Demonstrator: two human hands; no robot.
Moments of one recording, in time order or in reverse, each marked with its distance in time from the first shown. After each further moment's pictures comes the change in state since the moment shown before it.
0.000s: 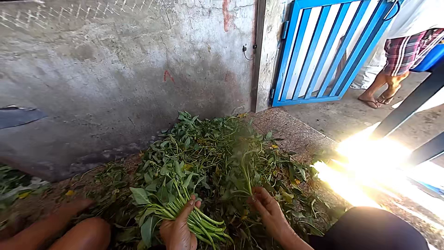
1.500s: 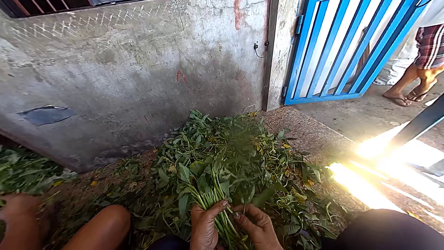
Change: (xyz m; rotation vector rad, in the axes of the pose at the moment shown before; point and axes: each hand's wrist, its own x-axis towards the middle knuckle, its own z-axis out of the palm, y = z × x) left_hand -0.009 -0.013 -0.001 0.068 -0.329 -0.099; right_hand -0.034 -0.031 0.077 0.445 -0.035 -0.015
